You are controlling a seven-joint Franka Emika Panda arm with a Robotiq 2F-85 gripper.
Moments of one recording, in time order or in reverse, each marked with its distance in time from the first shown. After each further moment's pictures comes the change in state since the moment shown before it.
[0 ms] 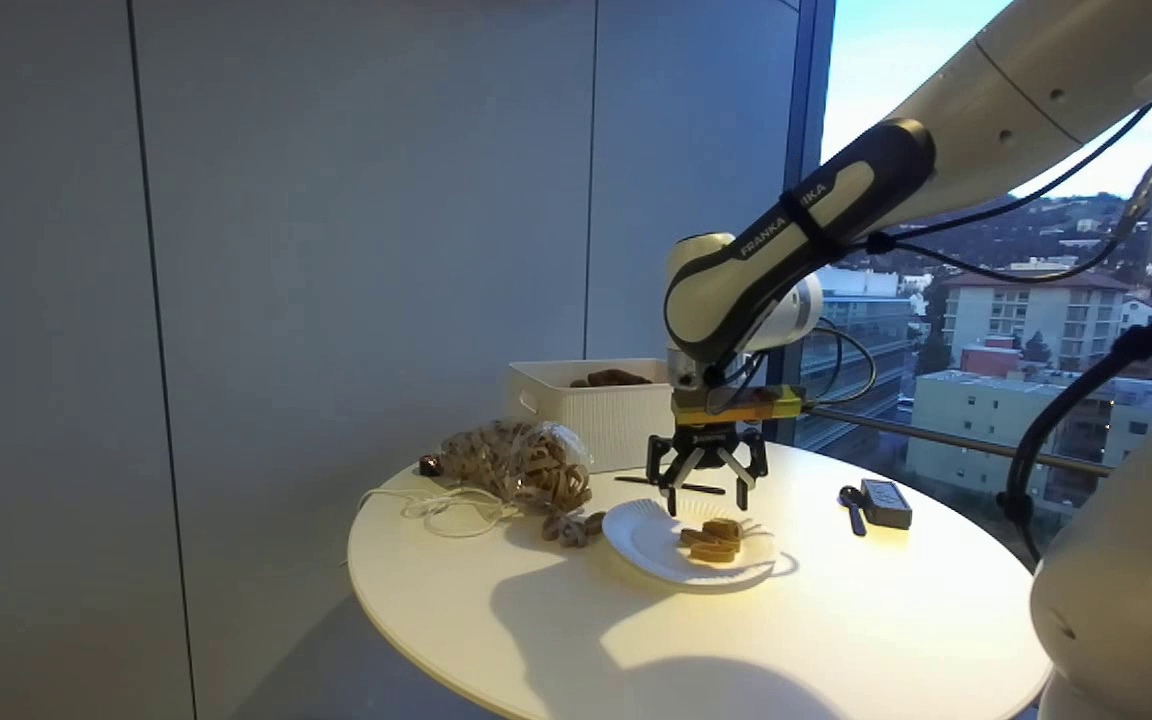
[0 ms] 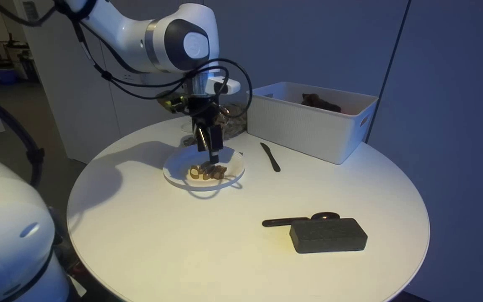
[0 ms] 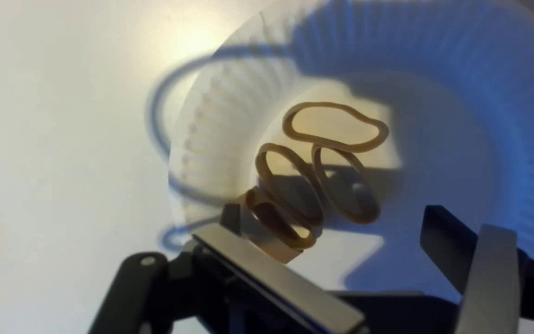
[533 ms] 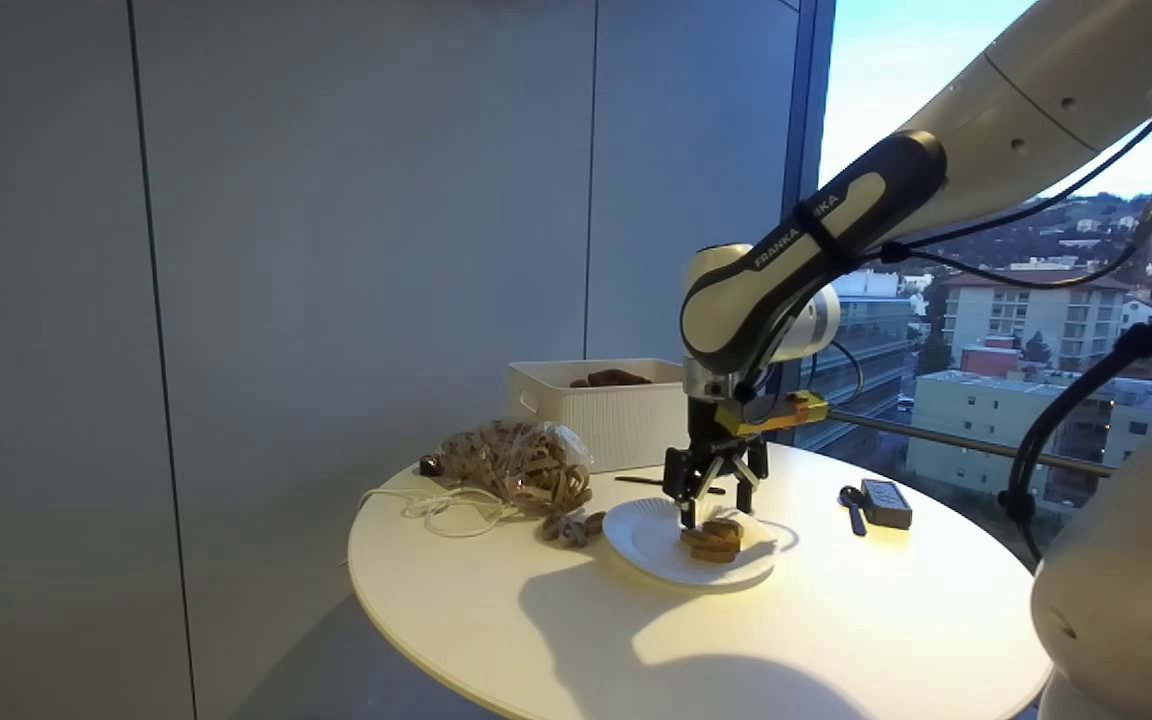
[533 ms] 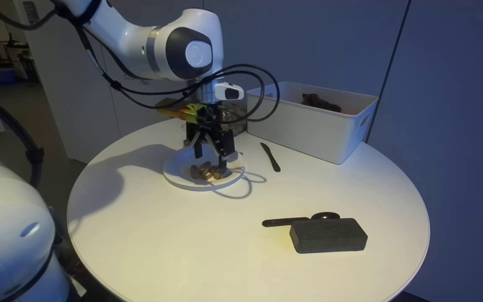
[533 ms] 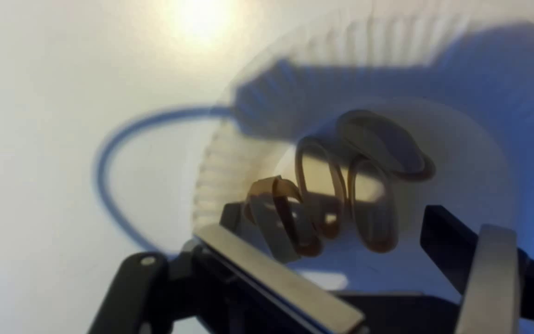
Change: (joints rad) arm 0.004 -0.012 -0.051 -0.046 0.005 0.056 -0.433
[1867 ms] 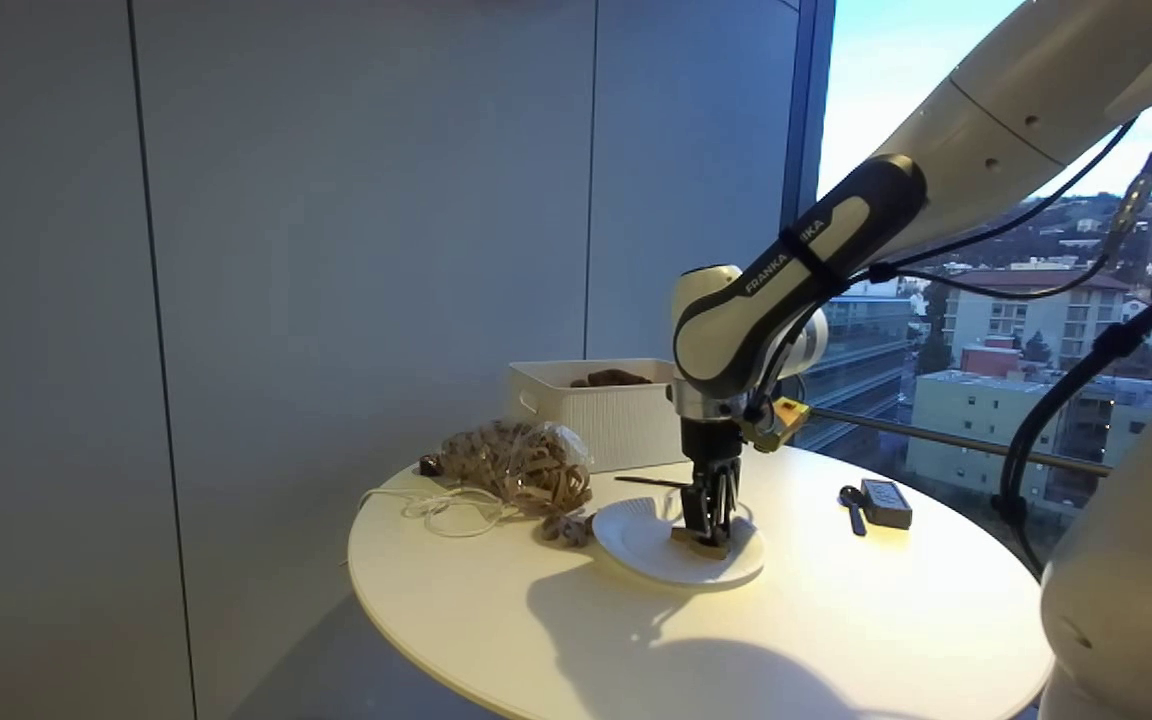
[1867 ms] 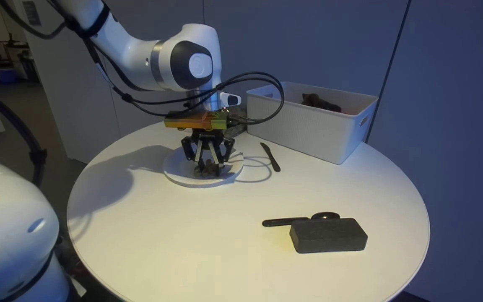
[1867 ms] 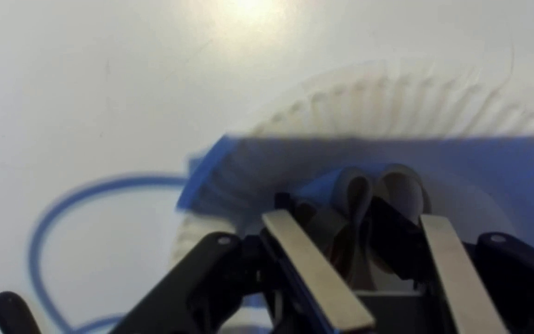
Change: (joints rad) arm 0.045 0.064 -0.025 -0.003 -0.060 0.036 -0.423
